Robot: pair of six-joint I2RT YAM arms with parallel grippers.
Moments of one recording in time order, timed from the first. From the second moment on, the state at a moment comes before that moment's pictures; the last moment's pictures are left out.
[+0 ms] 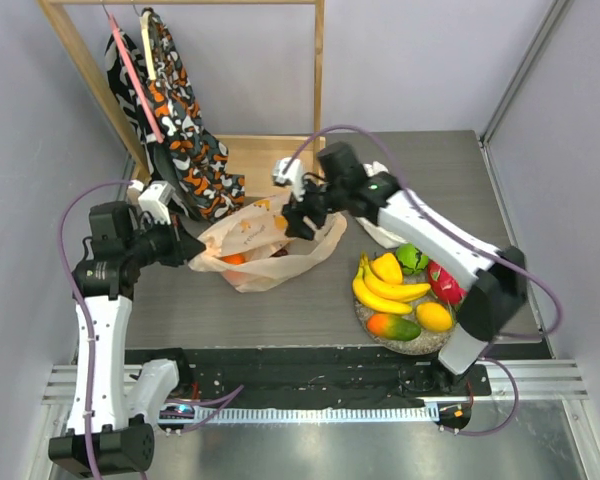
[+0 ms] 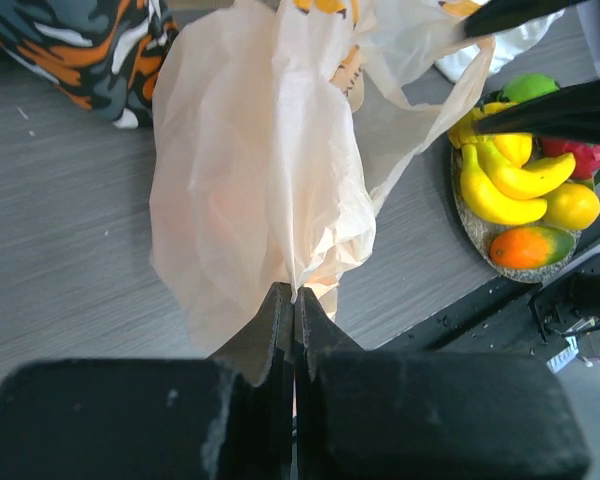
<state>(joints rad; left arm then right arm) 0.11 0.87 1.06 -0.86 0.64 -0.05 0.68 1.64 1.57 -0.62 -0.47 -0.44</state>
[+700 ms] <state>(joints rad) 0.11 0.89 1.01 -0.84 0.48 -0.11 1.06 1.89 1.46 -0.33 -0.33 -0.15</state>
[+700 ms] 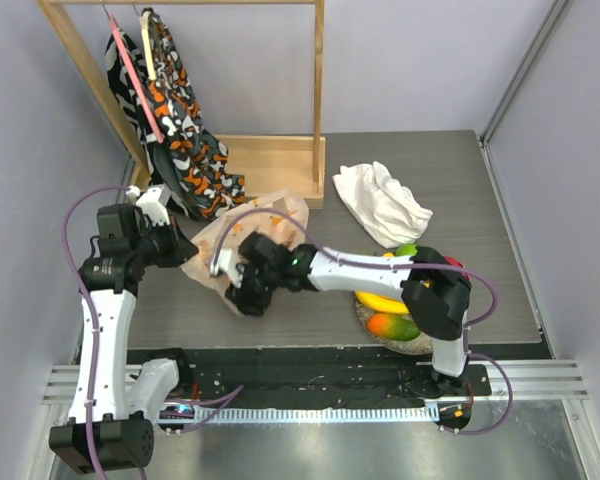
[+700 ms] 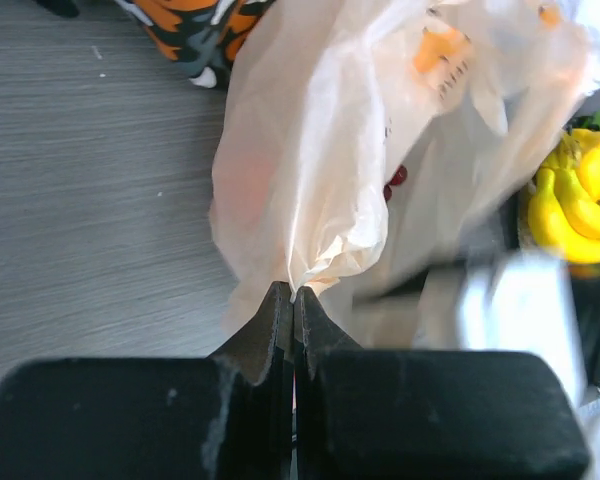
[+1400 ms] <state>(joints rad) 0.11 0.85 1.00 -0.85 0.40 -0.11 1.03 1.91 1.60 -0.35 -0.36 -0.16</state>
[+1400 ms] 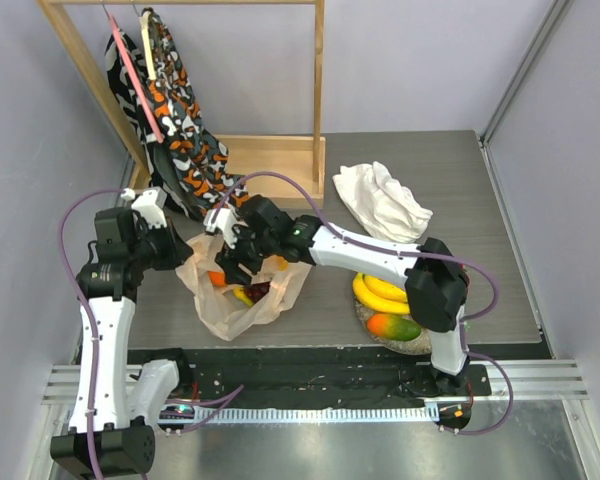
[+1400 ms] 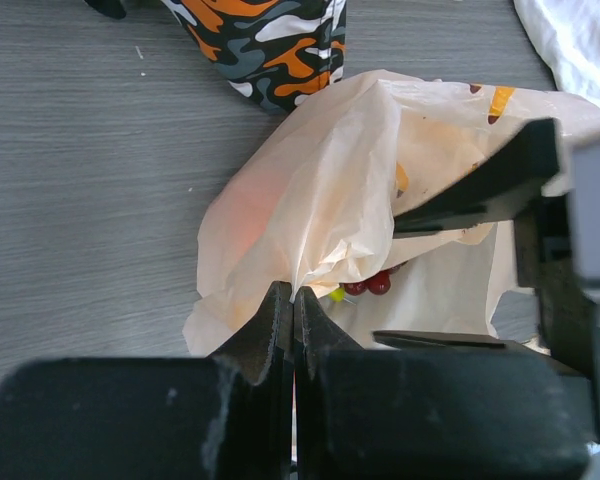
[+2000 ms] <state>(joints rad) 0.11 0.93 1.02 -0.82 0.40 -0.15 1.01 2.03 1.68 -0.33 -0.53 -0.01</state>
